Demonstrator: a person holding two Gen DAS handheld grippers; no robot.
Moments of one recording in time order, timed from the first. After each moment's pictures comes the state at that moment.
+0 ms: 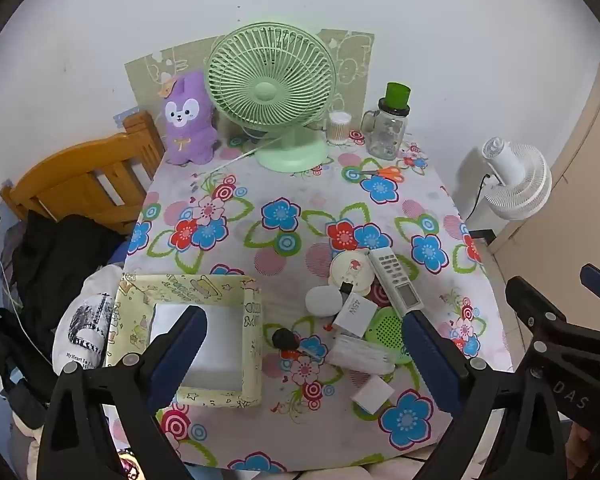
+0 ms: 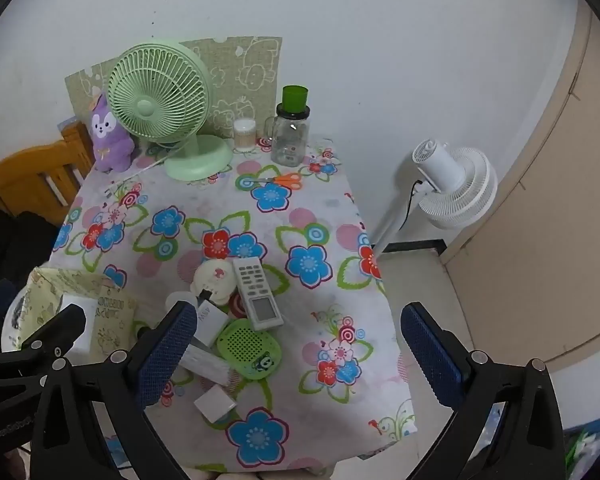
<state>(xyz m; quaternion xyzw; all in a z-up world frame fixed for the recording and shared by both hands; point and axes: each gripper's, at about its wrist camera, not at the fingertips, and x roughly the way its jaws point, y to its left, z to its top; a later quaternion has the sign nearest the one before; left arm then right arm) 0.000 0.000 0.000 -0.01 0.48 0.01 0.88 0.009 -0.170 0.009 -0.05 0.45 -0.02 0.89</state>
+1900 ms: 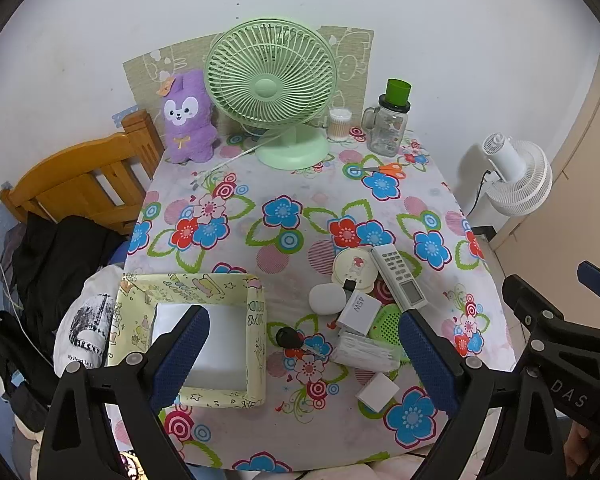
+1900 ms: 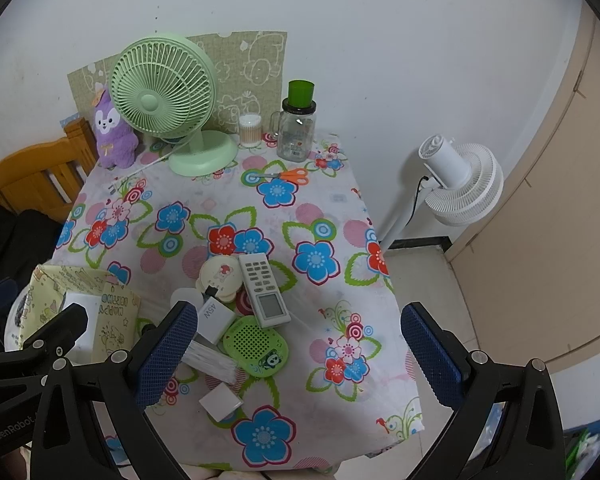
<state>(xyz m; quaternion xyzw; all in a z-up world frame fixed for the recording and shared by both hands) 0.002 0.000 -0.002 -0.01 0.49 0.01 0.87 0.013 -0.166 0.003 -0.04 0.46 -0.01 0.89</state>
